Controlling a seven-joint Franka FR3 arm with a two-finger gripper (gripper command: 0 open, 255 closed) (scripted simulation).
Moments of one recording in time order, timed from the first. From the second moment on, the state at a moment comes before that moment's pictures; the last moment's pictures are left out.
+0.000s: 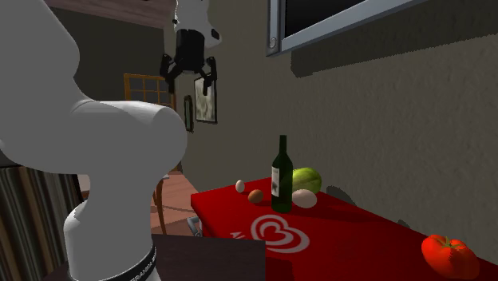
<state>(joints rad) -0.02 -0.78 -0.07 -2.35 -0.02 1.43 -0.17</state>
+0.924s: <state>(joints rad) -0.06 -0.50 -0.25 -2.32 -0.12 1.78 -0.36</state>
